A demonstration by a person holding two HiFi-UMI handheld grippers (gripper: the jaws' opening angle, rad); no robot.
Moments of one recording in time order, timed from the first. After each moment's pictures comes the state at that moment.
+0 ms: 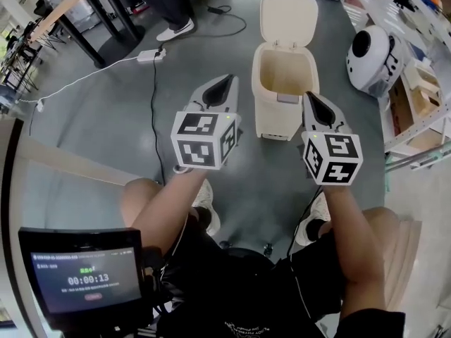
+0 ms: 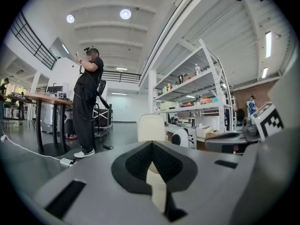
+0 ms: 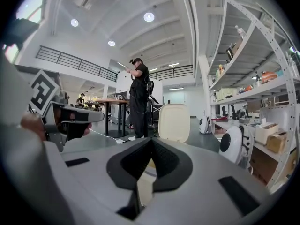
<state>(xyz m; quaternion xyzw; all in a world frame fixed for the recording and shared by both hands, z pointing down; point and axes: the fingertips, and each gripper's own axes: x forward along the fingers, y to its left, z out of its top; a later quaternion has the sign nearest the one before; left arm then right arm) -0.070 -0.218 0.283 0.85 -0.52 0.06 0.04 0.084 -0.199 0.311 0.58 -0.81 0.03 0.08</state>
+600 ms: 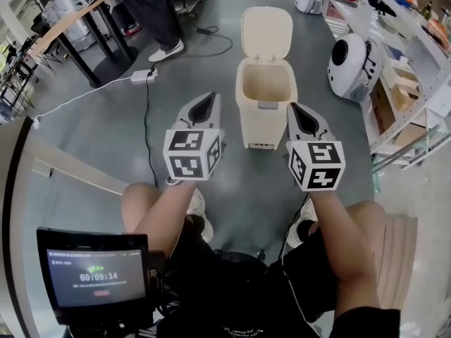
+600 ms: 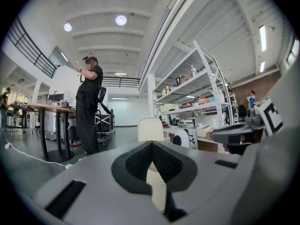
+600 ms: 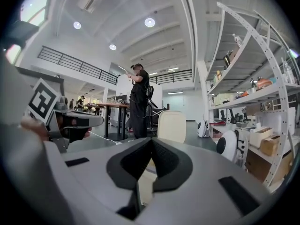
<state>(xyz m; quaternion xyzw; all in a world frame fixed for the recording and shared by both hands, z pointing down) -0.074 -0.185 0.277 0.85 -0.53 0.06 0.01 0.090 -0.158 0.293 0.58 -0.81 0.01 0.06</state>
